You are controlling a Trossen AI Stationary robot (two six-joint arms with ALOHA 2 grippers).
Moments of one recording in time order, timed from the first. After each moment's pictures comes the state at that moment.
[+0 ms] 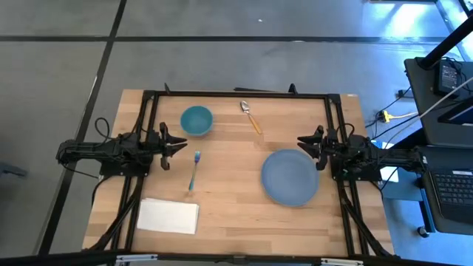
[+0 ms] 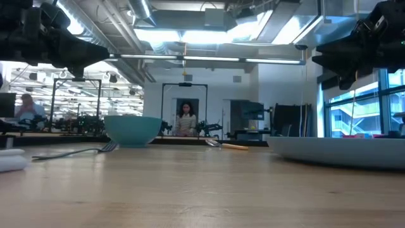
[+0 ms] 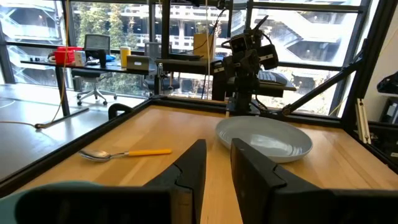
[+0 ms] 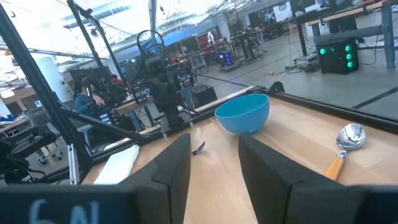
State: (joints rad) left arm 0.01 0.00 0.01 0.04 -0.21 -0.07; right arm -0.04 0.00 0.01 0.09 0.16 0.35
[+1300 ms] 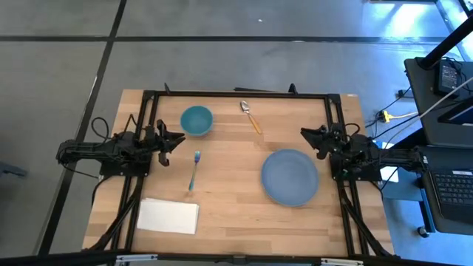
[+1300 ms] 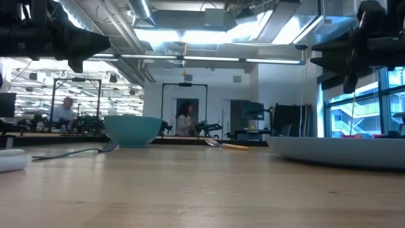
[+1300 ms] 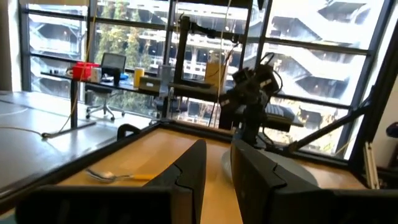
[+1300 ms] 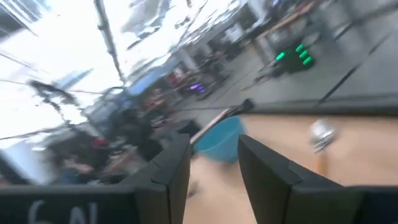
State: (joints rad) left arm 0.01 0.00 0.01 0.16 -0.28 -0.13; right arm -0.04 0.01 0.01 0.17 0.35 0.63
